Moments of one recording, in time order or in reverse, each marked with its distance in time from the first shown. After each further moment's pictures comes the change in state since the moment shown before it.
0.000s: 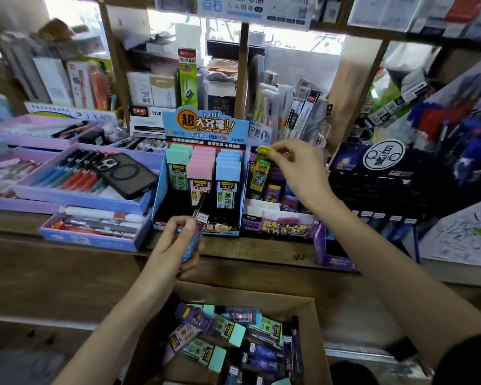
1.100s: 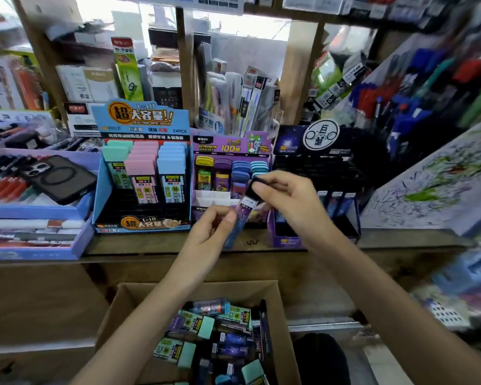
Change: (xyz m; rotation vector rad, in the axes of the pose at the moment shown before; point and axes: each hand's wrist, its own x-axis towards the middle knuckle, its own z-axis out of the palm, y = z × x) left_hand 0.019 -0.017 0.113 0.337 -0.188 0.186; right_hand -0.091 0.010 -0.070 0.572 -0.179 0.279
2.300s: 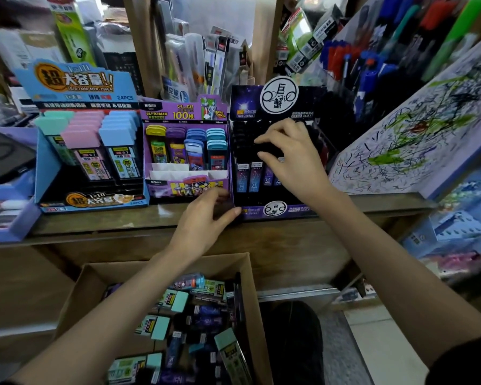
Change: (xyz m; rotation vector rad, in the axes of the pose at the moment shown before) left_hand 0.019 -0.027 0.063 0.583 -0.060 0.045; right_hand 0.010 0.045 -0.084 -0.896 0.141 -0.358
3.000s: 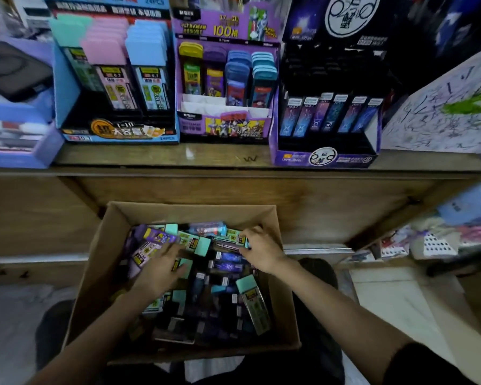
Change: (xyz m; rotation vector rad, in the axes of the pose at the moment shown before) left_hand -0.165 -0.198 0.025 0.304 -0.431 -0.409; right_hand -0.186 -0.031 0.201 0.141 -0.906 0.470
